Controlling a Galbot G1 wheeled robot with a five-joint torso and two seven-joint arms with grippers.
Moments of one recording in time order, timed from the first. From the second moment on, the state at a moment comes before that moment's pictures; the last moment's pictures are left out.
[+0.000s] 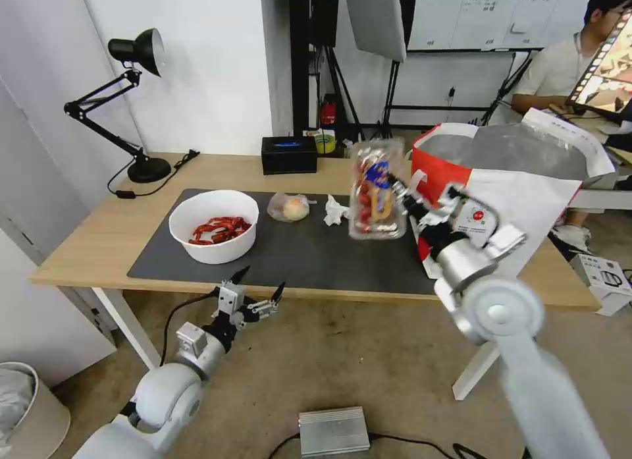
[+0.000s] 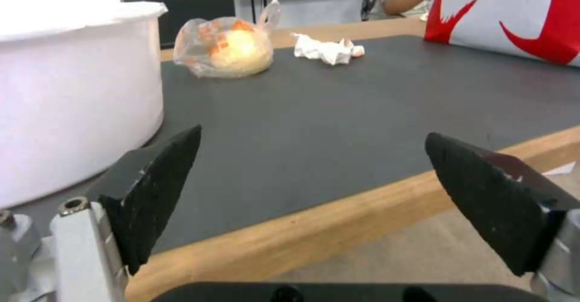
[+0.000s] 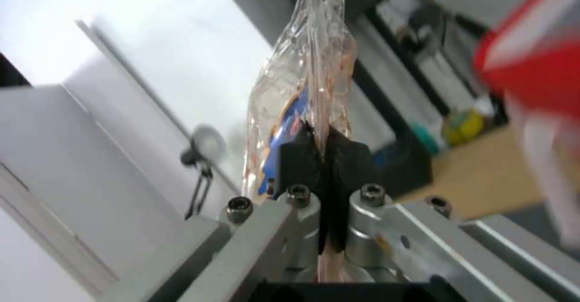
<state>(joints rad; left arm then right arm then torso) 1.31 -1.00 -0.27 -1.91 -0.41 -0.04 0.06 -0.98 1.15 0.45 2.16 1.27 -0.28 0.24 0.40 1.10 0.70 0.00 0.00</state>
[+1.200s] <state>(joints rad) 1.38 -1.02 -0.30 -1.94 -0.37 -0.04 0.08 -0.78 1.08 0.70 1.99 1.49 -0.19 0.52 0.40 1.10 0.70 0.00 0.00</state>
